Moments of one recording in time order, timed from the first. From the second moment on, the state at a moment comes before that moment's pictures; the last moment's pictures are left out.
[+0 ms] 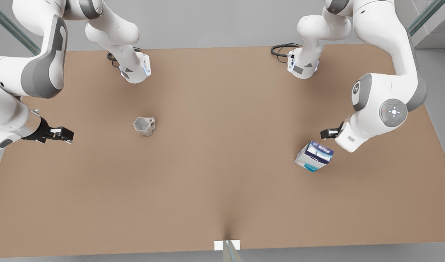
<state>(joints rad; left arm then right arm) -0.12 0.27 -0.04 -1.47 0.02 1.56 -0.19 -0.07 0.23 0.03 -1.29 -0.07 1.50 -0.02</state>
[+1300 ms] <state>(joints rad) -0.12 0.26 -0.03 -1.52 0.02 1.57 -0.21 -0.02 0.06 0.17 -2.17 0.02 1.91 -0.06</state>
